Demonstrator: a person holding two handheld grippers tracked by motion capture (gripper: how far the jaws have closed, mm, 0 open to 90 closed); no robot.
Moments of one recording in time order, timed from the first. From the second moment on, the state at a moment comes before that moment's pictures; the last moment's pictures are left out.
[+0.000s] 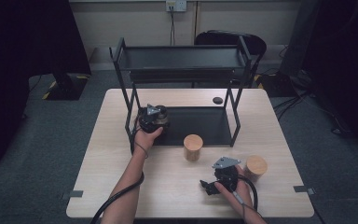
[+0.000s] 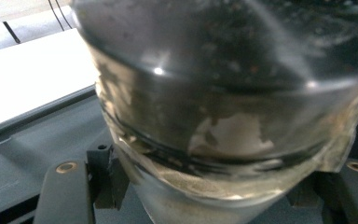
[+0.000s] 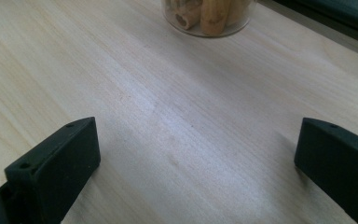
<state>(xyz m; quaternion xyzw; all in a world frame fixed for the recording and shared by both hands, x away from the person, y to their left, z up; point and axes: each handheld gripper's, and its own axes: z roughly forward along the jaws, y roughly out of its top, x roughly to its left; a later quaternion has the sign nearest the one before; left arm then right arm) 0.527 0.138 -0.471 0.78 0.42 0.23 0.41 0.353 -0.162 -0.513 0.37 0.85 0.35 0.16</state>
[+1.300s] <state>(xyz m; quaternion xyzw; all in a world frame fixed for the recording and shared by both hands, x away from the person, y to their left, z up) 0.528 0.143 -0.483 0.77 0.43 0.23 0.40 0.353 -0.162 -0.513 0.37 0.85 0.35 0.16</state>
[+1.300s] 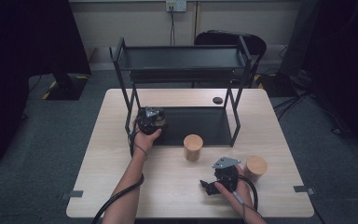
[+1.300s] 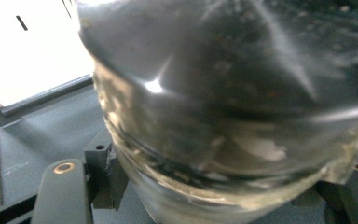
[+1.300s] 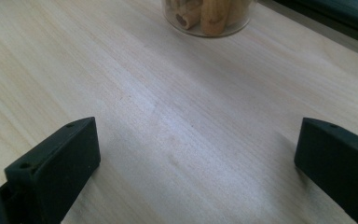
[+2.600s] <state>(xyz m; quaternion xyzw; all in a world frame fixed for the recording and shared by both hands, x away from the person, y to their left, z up) 0.508 0.153 -0.471 0.76 0.46 0.22 0.41 0.353 -0.162 -0.513 0.37 0.85 0.35 0.16</state>
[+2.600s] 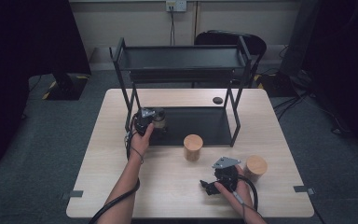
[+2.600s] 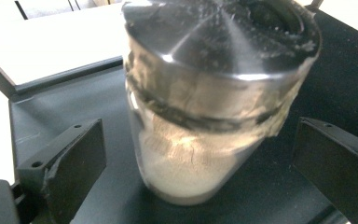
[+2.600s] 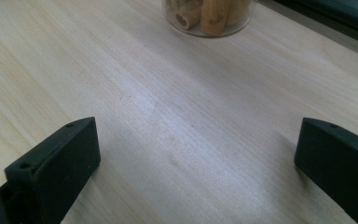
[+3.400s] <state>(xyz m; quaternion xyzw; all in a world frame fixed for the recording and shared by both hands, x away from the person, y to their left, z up) 0.491 0.155 -0.471 0.76 0.45 0.21 0.42 0.353 -0.162 -0.513 0.37 0.85 0.35 0.16</state>
